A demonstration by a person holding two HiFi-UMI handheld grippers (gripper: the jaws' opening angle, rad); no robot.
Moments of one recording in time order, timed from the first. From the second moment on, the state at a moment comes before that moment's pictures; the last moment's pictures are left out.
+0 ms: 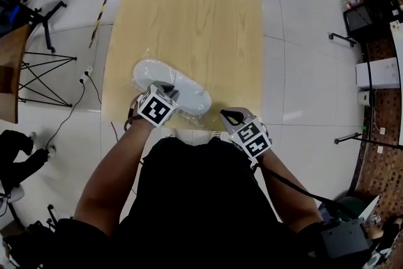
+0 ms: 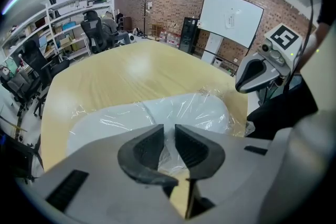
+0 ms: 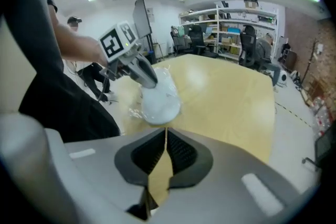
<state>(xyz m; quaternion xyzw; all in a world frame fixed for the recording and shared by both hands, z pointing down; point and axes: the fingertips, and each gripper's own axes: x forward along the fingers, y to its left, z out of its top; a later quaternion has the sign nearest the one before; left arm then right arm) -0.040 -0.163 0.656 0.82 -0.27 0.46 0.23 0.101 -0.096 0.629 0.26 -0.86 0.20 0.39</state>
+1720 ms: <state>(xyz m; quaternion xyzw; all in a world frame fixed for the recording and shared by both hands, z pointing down) -0.037 -0.172 0.652 0.83 -0.31 0.37 0.28 0.106 -0.112 0.636 0.30 -0.81 0.42 0.27</state>
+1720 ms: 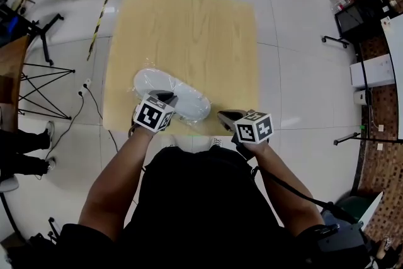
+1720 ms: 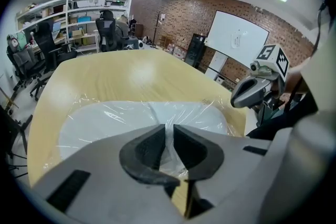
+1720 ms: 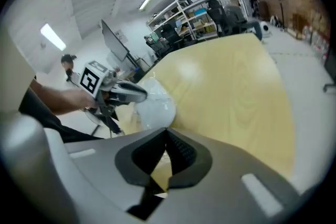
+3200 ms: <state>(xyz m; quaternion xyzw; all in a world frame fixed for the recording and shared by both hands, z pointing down) -0.034 -0.170 0.638 0.85 -0.28 0.37 0.26 0.137 -0.132 0.631 0.31 -0.75 0.57 0.16</state>
